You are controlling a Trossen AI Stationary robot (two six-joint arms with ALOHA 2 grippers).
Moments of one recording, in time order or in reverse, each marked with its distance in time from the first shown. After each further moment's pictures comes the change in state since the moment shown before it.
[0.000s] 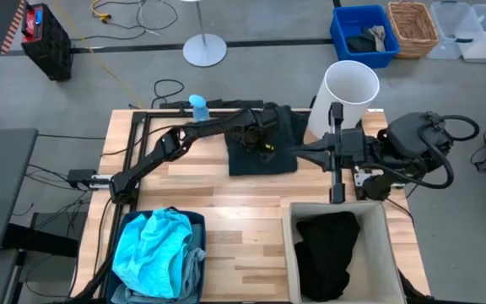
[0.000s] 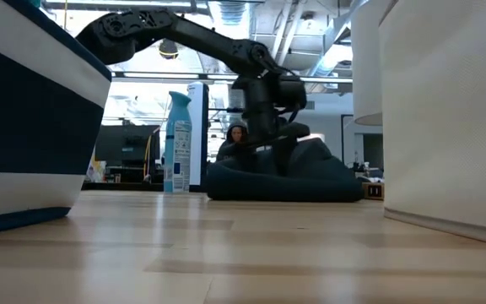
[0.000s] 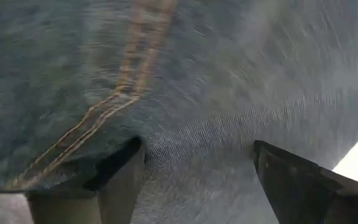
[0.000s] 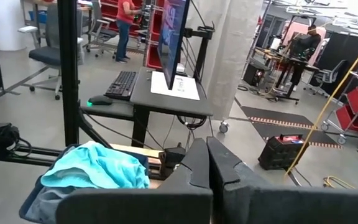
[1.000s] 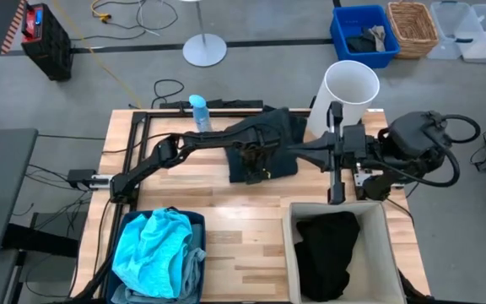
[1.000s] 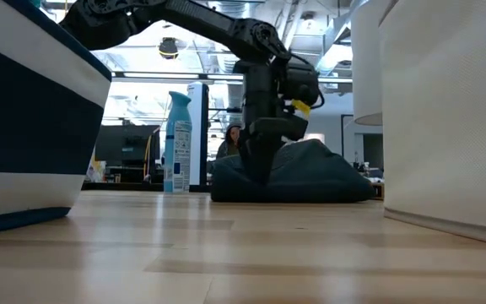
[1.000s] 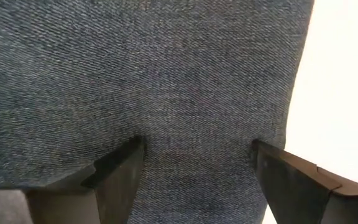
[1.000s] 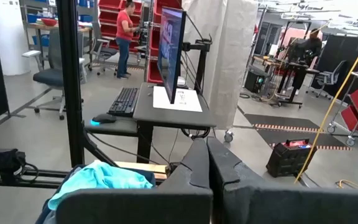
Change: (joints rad) left arm -0.133 -0.074 -0.136 -0.074 -0.103 0.507; right arm -0.001 0.006 0.000 0.074 0.004 0.035
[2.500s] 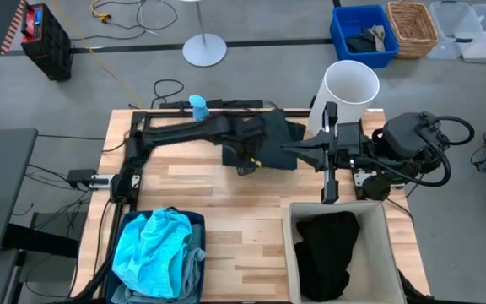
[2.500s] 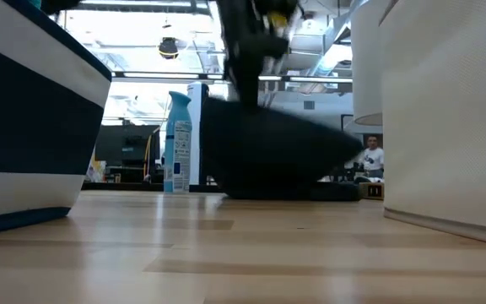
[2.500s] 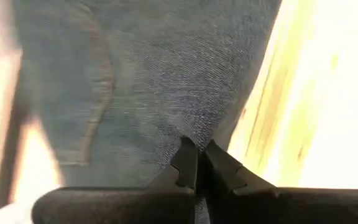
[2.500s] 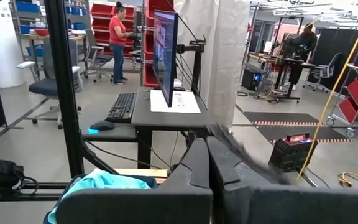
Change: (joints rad) left arm -0.057 -0.363 -0.089 0.022 -0.180 -0.062; right arm -0.015 0.021 0.000 0.033 0.011 0.050
